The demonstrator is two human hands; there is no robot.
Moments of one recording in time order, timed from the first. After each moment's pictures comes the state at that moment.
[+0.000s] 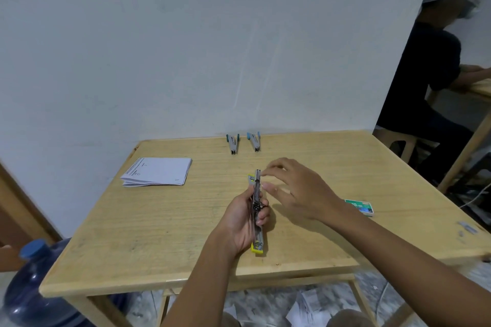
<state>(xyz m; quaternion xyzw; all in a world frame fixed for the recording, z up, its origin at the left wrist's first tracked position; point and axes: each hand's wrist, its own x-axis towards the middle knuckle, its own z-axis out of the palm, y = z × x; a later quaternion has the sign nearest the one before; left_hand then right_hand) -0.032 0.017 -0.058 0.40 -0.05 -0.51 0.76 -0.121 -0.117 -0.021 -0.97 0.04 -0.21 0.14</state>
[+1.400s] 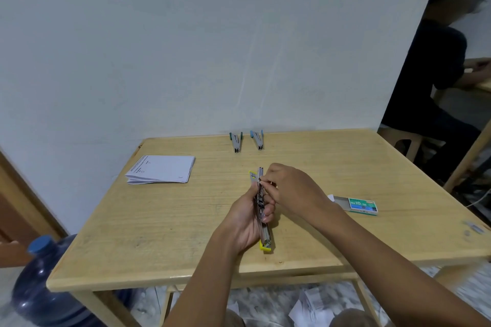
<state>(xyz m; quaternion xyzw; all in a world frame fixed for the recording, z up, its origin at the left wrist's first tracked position) -0.031 0.013 -0.063 0.39 -0.05 -0.50 0.77 -0.095 -0.101 -0.027 -0.97 0.10 -0.18 0.11</state>
